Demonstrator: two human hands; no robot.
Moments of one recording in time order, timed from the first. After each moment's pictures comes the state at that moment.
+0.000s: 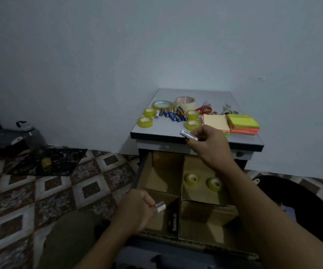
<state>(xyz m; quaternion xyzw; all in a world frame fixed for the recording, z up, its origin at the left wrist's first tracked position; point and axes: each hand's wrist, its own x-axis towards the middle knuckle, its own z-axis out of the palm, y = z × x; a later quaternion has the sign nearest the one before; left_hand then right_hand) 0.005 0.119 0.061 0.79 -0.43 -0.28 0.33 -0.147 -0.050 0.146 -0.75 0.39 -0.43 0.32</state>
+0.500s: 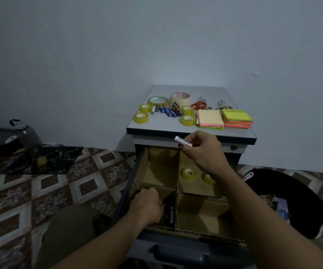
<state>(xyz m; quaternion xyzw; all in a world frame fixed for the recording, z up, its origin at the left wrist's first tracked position) -0.019 0.079 0.037 0.85 -0.46 -0.25 0.08 -0.158 -0.025 0.136 -0.75 0.42 -0.38 0.35</state>
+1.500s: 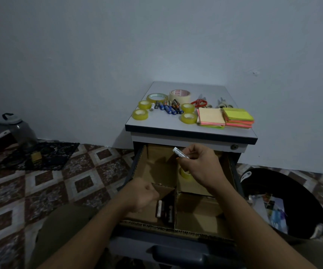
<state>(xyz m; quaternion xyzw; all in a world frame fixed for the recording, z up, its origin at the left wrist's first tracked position) 0.011 0.092 0.070 0.77 -0.45 -0.39 0.24 -0.156 -0.007 0.110 -0.72 0.45 -0.34 0.40</state>
